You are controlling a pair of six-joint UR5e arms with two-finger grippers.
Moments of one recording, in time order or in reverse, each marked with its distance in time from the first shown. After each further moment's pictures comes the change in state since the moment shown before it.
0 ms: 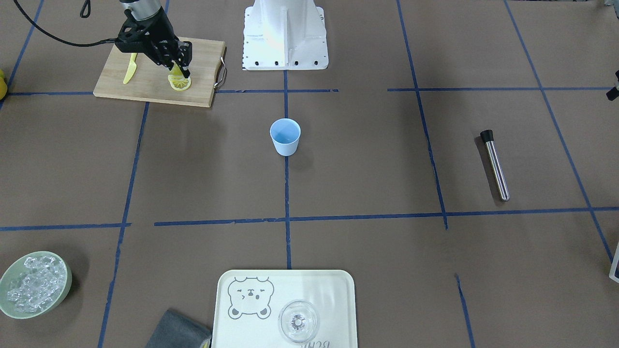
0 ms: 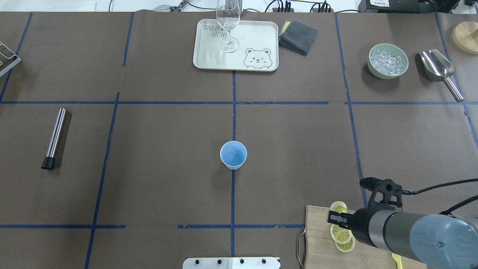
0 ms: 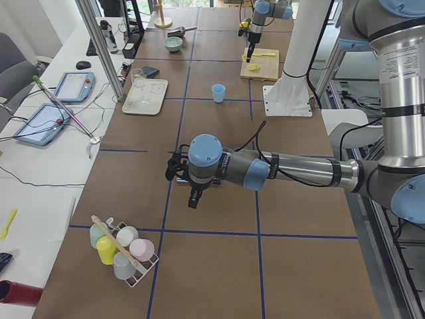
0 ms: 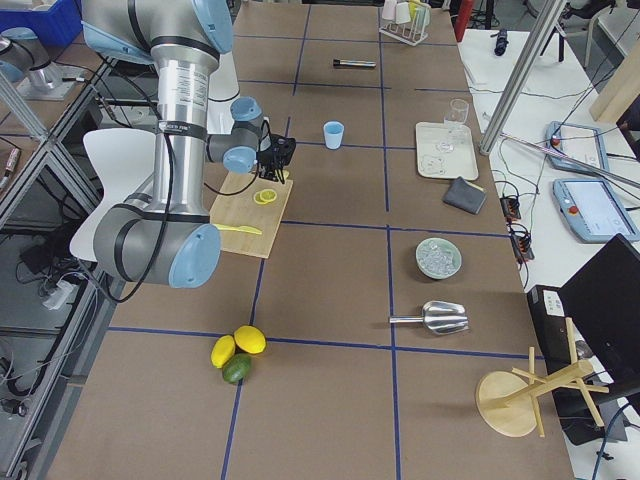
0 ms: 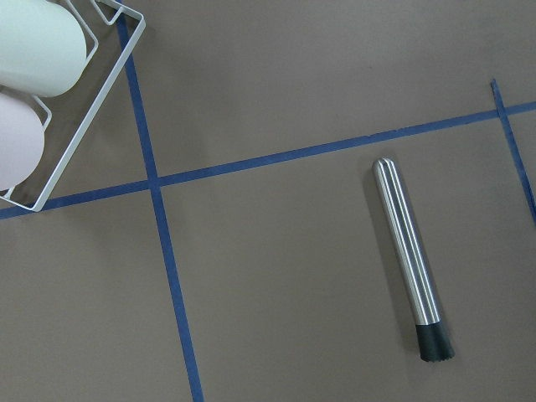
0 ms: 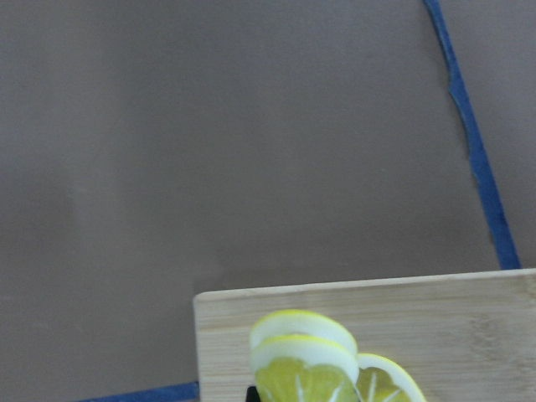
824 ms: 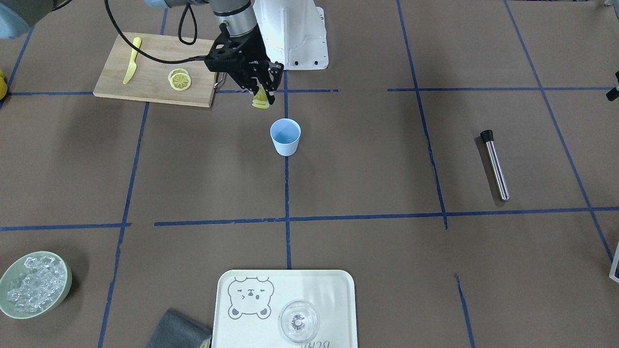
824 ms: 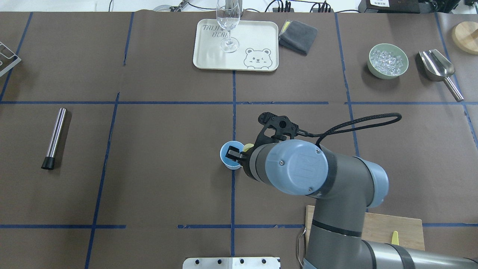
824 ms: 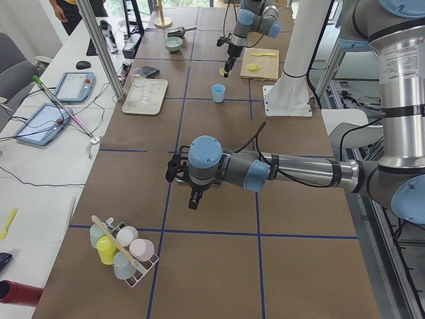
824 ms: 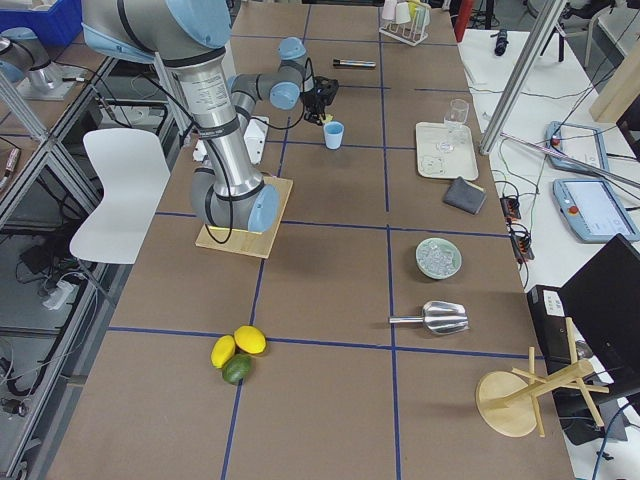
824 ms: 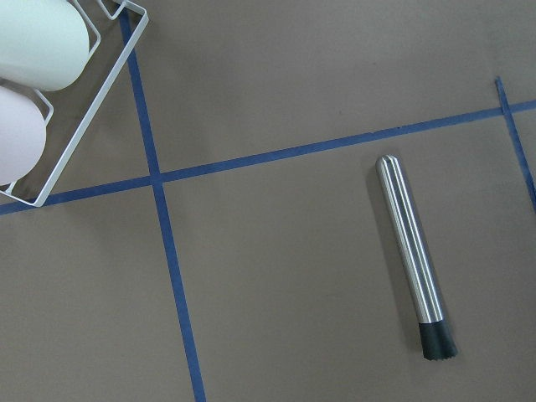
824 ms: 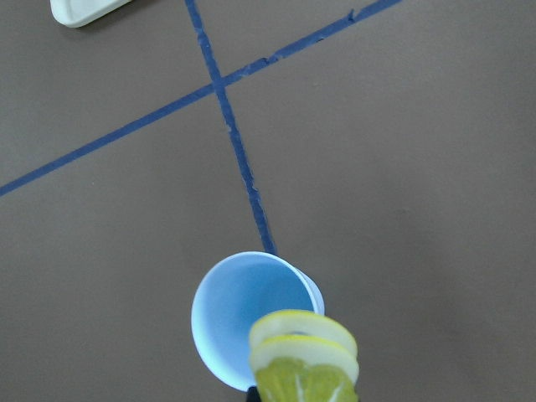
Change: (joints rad) left arm 0.000 0.001 0.005 0.000 0.000 0.000; right arm 0.183 0.693 -0.314 -0.340 0.046 -0.003
